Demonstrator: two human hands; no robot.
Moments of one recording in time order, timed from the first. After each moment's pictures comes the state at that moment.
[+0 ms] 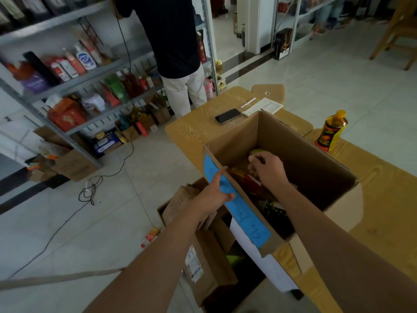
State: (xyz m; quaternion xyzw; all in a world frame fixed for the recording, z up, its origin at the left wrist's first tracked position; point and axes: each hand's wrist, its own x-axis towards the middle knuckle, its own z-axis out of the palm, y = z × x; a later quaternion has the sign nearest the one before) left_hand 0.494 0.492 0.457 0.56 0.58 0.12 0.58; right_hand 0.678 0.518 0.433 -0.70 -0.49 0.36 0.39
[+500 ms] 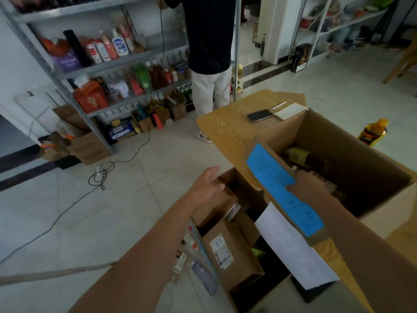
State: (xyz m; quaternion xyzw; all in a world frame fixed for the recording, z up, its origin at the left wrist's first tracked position) left_hand 0.304 0.469 0.447 0.51 0.57 0.26 0.59; right_hand 0.598 0.471 0.433 -0.80 -0.56 0.22 0.00
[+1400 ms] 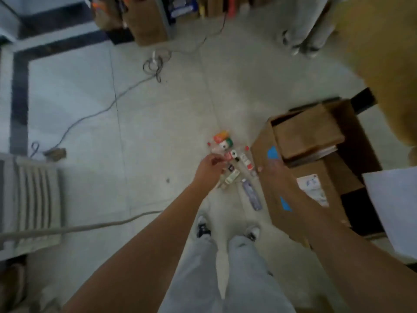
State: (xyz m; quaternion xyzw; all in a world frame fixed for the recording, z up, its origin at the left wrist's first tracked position) left_hand -0.020 0.355 0.287 0.28 0.75 0.29 0.54; right_hand 0.185 0.398 0.242 -0.68 -0.60 0.43 -0.01
